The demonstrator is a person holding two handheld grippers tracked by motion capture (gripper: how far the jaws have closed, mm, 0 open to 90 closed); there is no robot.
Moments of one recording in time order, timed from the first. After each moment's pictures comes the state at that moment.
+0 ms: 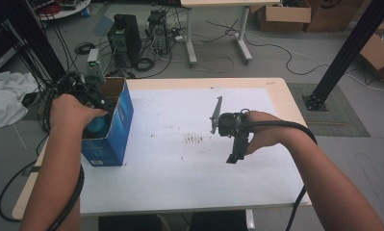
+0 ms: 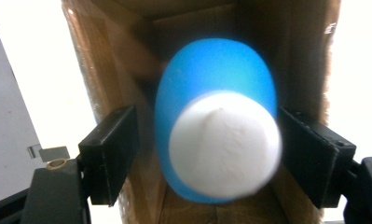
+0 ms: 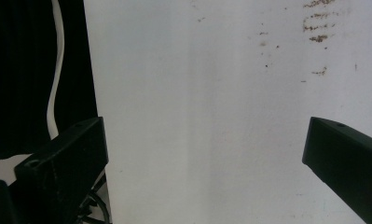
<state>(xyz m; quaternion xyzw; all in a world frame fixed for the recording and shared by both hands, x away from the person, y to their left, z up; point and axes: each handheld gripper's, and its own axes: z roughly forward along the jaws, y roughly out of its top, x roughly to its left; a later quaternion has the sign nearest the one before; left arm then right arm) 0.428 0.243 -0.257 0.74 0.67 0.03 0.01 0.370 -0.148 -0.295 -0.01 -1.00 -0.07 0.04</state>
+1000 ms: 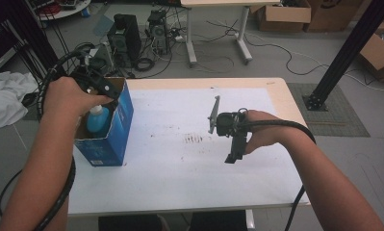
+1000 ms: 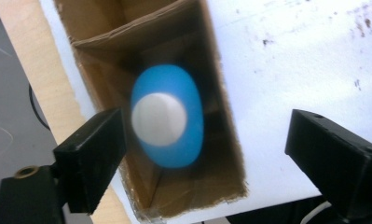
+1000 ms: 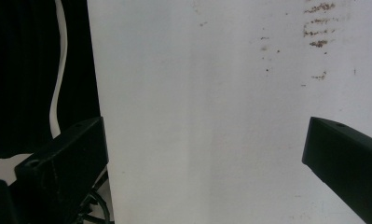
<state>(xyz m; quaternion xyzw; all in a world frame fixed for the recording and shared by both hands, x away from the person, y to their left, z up) 0.419 0.208 -0.199 0.79 0.60 0.06 0.02 0.368 -0.143 -0.292 -0.01 -1.00 -0.07 0.04</state>
